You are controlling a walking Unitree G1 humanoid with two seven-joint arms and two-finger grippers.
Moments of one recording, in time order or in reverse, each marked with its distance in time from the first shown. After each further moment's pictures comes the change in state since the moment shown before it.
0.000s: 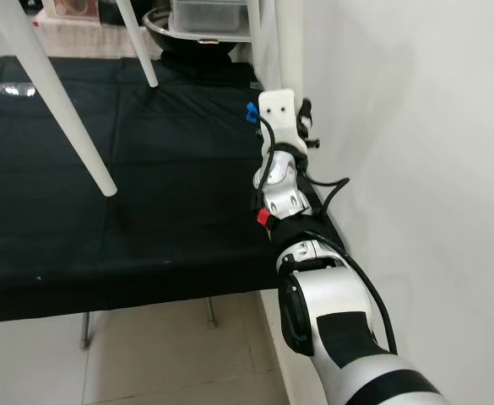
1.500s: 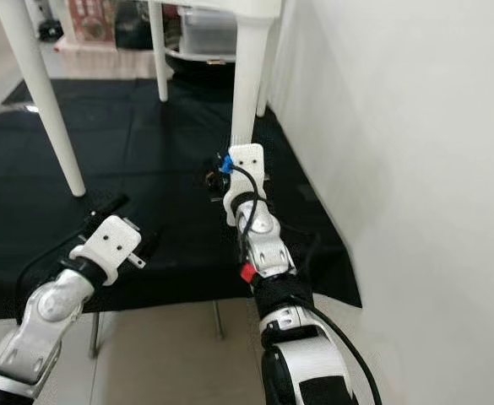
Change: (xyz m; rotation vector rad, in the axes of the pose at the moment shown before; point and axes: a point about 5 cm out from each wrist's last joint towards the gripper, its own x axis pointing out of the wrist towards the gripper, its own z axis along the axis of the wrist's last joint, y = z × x) left arm -0.243 -0.210 0.007 -0.609 0.247 -0.504; right arm -0.063 0.035 -0.025 0.338 -0.046 0.534
